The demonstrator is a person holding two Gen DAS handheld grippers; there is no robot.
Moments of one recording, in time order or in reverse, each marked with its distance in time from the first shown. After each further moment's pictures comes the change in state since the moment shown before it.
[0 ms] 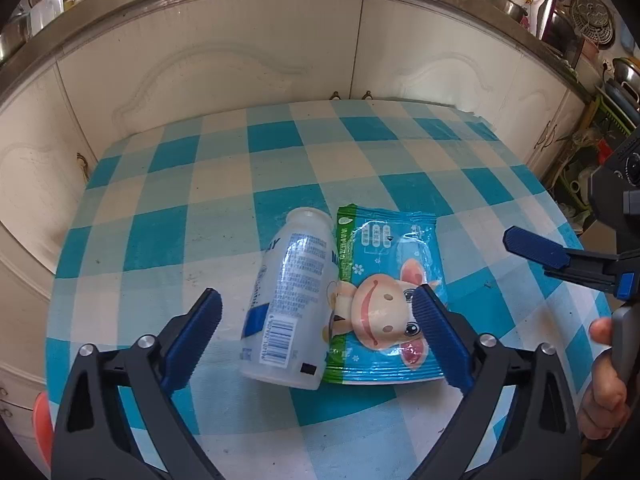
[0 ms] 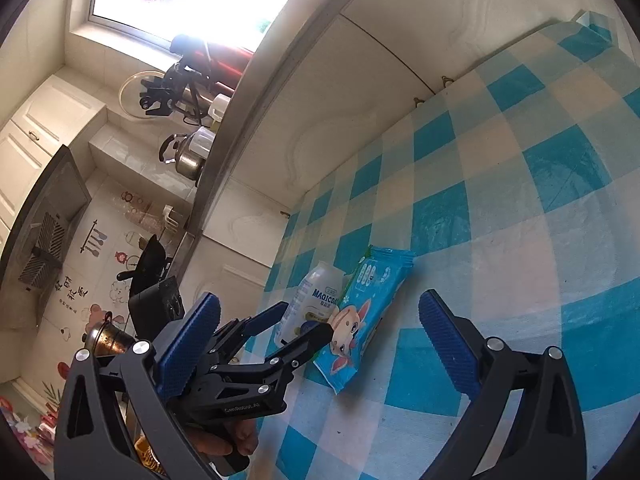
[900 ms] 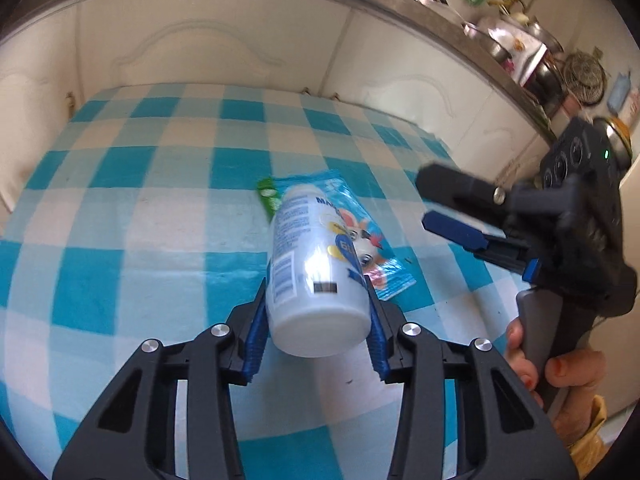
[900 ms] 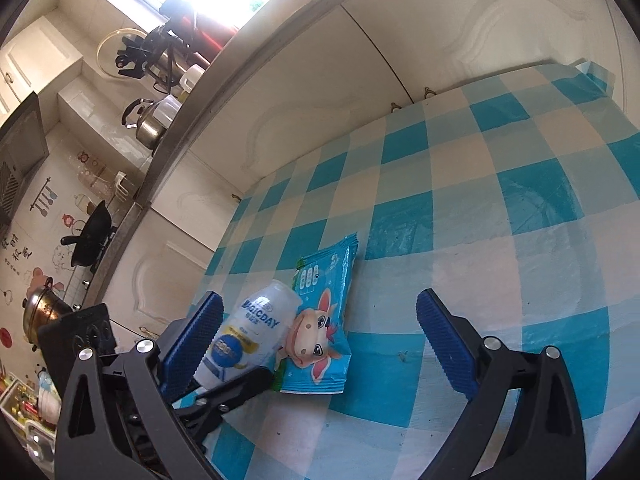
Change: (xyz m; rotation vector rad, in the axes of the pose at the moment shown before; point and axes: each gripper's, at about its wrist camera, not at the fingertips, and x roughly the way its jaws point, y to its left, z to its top) left arm -0.033 -0.010 -0.044 -0.193 -0.053 -0.165; right arm 0.010 0.009 -0.005 -0.159 0.022 -0.231
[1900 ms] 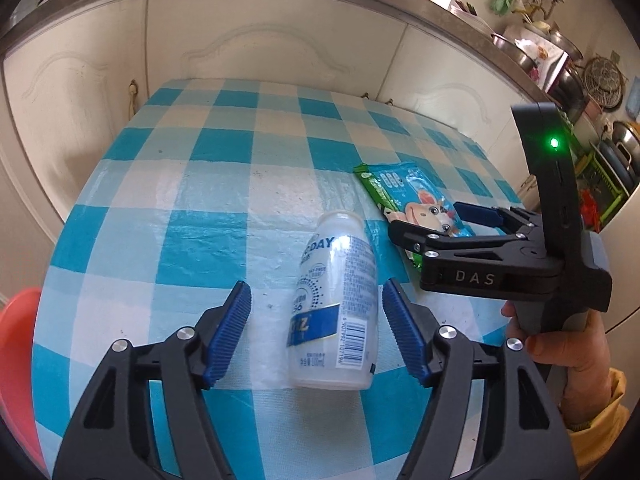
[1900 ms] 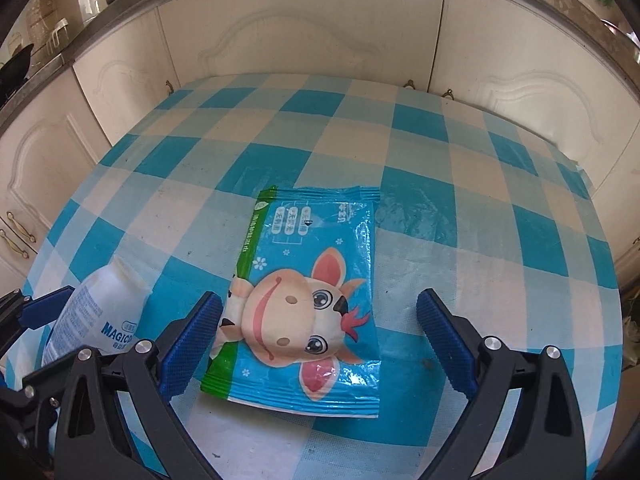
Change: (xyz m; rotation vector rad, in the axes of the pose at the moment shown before) left arm -0.028 0.050 -0.021 0.014 0.003 0.093; right arm 0.081 0.063 -0.029 -0.395 0.169 -0.504
